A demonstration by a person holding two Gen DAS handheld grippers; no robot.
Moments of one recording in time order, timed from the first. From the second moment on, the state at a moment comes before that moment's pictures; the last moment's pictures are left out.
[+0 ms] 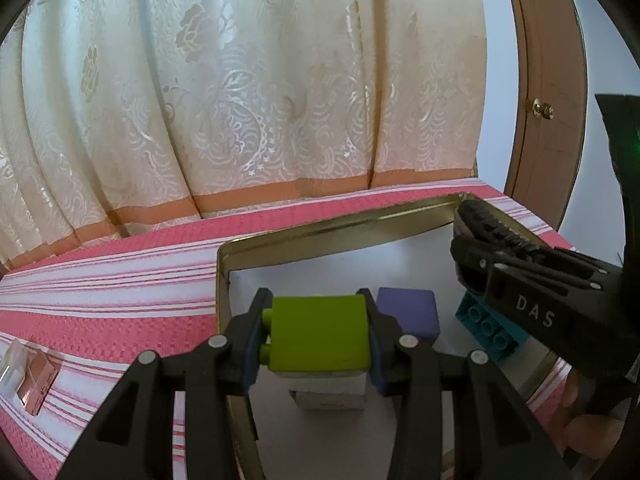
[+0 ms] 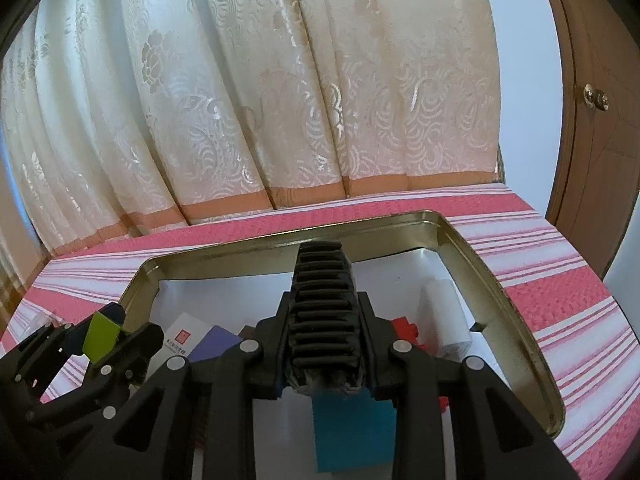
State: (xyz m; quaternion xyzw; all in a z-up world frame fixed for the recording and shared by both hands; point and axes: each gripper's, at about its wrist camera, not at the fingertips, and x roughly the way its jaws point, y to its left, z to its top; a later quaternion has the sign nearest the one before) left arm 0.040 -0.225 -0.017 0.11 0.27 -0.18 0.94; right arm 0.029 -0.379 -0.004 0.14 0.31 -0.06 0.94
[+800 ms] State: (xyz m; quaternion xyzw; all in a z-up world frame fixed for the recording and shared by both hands) left arm 0.019 -0.227 -0.009 0.14 0.21 -0.16 0.95; right arm 0.007 -0.394 0.012 0.20 0.24 -0.10 0.94
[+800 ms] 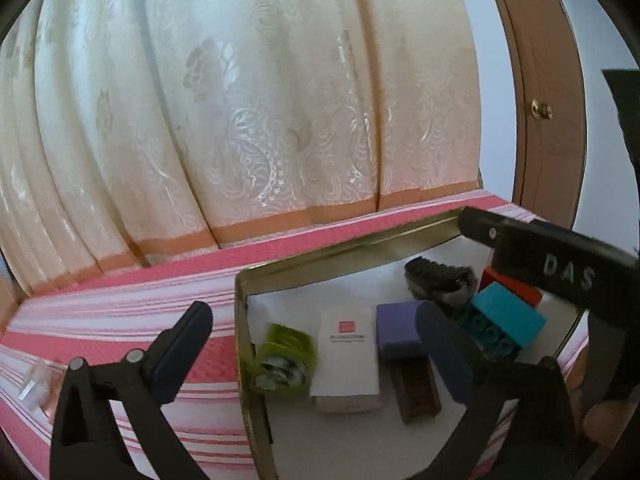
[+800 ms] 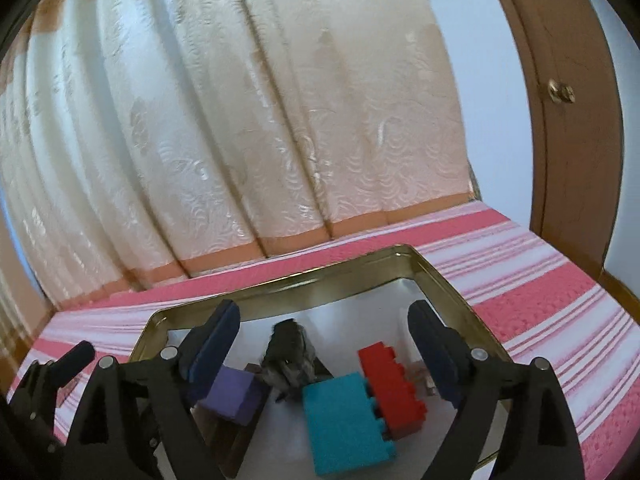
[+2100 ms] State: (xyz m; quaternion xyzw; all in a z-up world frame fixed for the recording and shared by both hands) left arm 0.016 -0.134 0.003 0.08 0.19 -0.10 0.97; right arm -0.043 -0.355 0.035 0.13 0.11 -0.21 0.96
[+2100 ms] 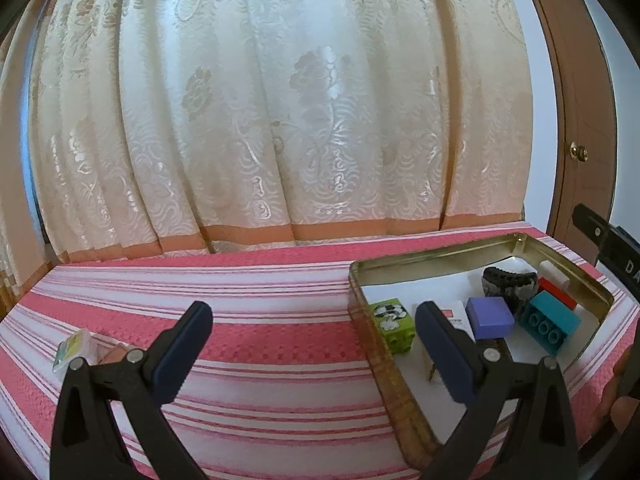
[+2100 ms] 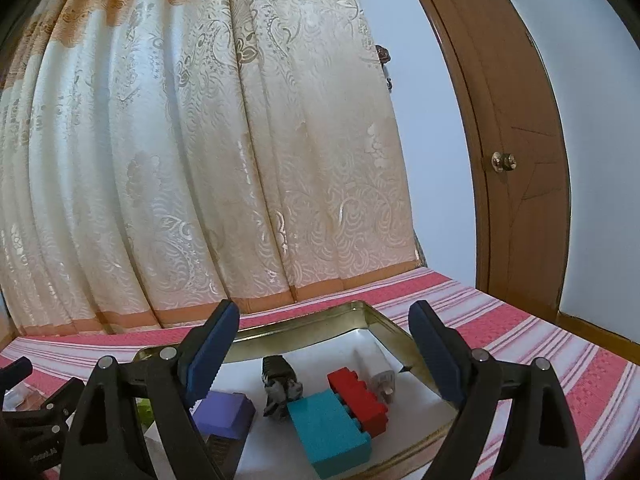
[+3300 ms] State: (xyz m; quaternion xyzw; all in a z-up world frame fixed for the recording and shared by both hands) left arm 0.029 -0.013 0.008 0.05 0.21 -0.05 0.98; right arm -0.038 -0.219 0.047 0.13 0.12 -0.14 0.97
